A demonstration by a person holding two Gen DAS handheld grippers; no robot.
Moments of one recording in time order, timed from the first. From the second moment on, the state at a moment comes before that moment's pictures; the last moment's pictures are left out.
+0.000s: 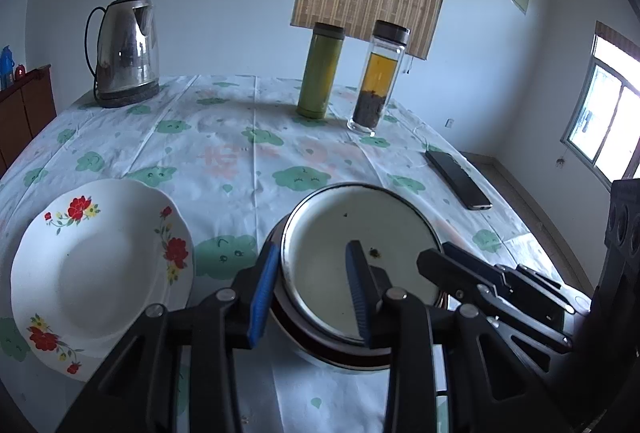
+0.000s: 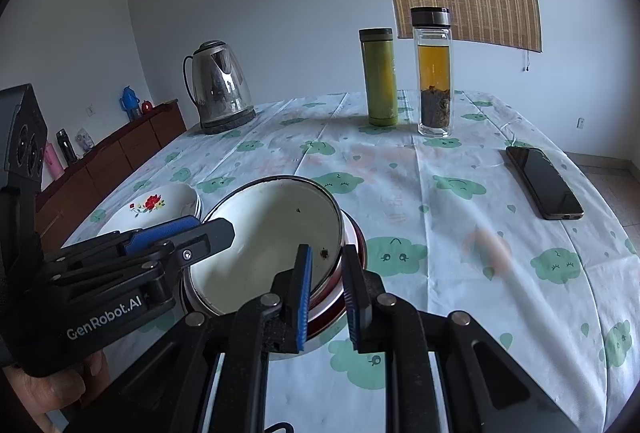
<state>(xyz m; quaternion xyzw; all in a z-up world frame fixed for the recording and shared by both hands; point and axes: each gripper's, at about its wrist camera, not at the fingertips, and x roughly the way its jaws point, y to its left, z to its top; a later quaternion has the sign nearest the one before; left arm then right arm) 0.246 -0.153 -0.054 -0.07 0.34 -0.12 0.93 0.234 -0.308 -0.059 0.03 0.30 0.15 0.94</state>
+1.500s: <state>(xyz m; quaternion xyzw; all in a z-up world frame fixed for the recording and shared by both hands) 0.247 -0.156 -0.059 -0.06 0.34 -0.12 0.93 0.240 -0.326 -0.068 0.06 0.28 0.14 0.95</state>
